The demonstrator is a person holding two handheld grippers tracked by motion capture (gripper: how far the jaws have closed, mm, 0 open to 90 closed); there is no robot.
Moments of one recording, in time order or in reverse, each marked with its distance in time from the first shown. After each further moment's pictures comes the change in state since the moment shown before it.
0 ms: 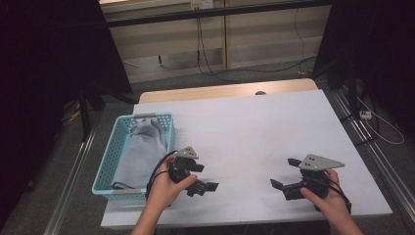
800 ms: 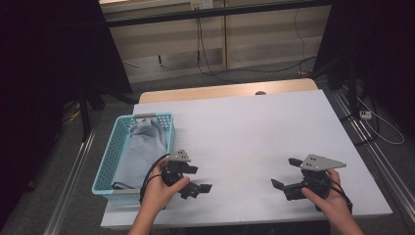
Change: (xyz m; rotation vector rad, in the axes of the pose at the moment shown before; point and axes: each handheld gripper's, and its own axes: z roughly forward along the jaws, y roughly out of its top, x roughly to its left) left arm 0.008 -0.016 -0.010 -0.036 0.015 -0.013; right arm -0.001 0.000 -0.003 -0.007 0.000 -0.004
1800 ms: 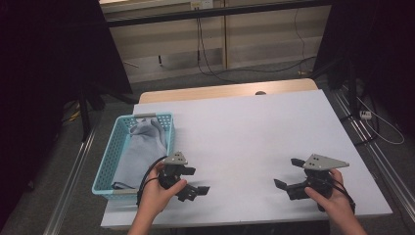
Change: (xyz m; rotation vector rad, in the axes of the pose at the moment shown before) left arm -0.004 -0.006 -0.007 -0.011 0.009 0.017; right arm -0.008 -0.005 -0.003 0.005 0.005 0.014
